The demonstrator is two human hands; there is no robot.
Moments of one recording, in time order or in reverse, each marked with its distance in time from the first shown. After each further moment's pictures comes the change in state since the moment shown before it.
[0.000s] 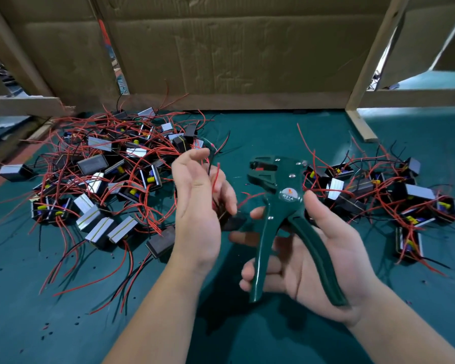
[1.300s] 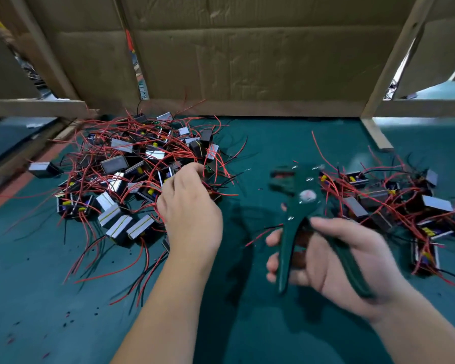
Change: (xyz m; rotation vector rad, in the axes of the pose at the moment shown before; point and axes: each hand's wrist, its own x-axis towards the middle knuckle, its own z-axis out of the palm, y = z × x) left_hand 0.014 -0.013 -0.035 1.391 0.299 0.018; right_hand -0.004 -0.012 -0.007 -0.085 0.009 -0.041
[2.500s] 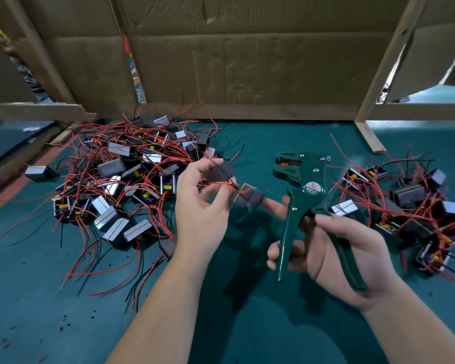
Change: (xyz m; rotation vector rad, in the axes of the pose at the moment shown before) left_hand -0.001 0.012 -0.001 -1.122 -0.203 -0.059; right_hand 0.001 -0.005 -0.011 -0.026 -0.092 -0.104
